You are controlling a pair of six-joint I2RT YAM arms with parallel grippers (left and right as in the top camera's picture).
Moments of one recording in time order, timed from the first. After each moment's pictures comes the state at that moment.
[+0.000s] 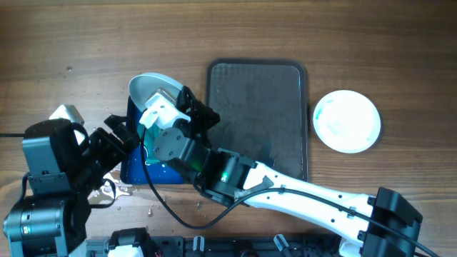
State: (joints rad) left arm 0.09 0.84 1.21 -1.19 0.10 -0.64; right arm 1.17 1.68 1.31 -0.01 0.95 -0.39
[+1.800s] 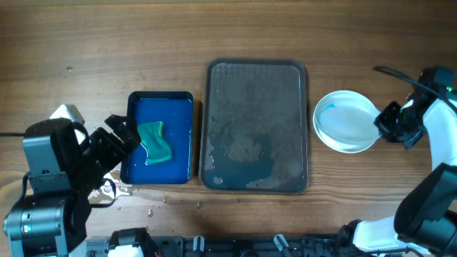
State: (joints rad) left arm 0.09 0.84 1.21 -1.19 0.10 -0.64; right arm -0.42 1.65 1.15 -0.99 -0.07 0.39
